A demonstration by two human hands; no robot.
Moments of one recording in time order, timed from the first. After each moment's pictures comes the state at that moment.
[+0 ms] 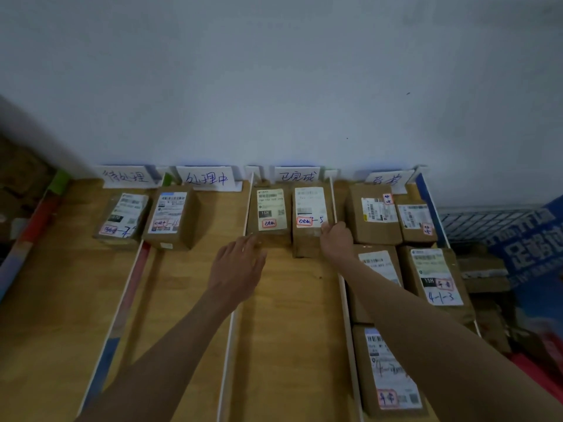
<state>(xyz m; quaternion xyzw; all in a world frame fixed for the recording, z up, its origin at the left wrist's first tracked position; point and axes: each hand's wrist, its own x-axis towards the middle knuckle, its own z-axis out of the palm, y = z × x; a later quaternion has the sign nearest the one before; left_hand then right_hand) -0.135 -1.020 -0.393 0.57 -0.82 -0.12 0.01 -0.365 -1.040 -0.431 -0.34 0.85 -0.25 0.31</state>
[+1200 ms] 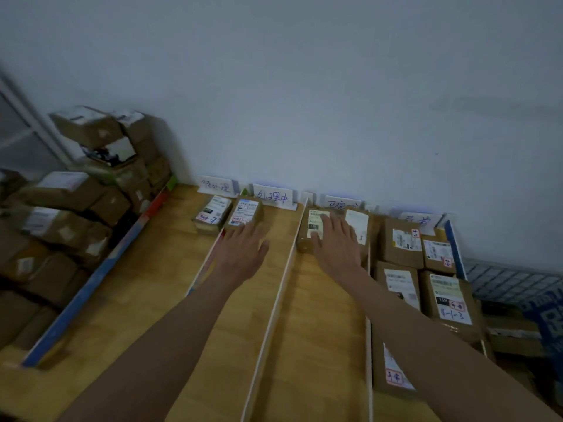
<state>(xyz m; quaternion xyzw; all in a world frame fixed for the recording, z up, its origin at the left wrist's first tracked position) -0.036 -0.931 -0.266 0.63 -0.78 -0.01 0.02 -0.253 -0.930 -0.276 -0.69 0.70 -0.15 0.07</state>
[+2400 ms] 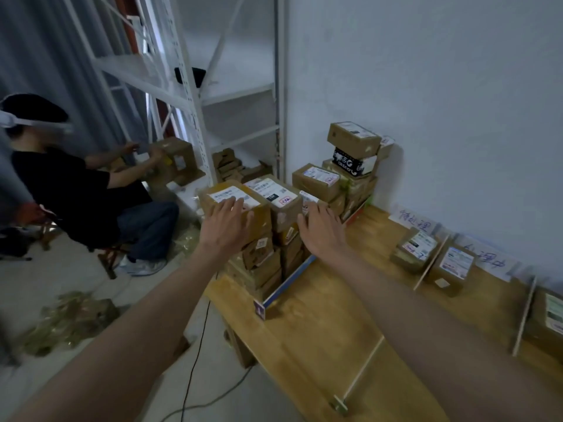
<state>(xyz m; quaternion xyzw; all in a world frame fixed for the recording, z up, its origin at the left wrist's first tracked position) 0.526 -0.750 -0.185 0.84 -0.52 0.06 0.11 0.342 -0.861 -0.192 -0.87 0.45 -0.17 0.12</state>
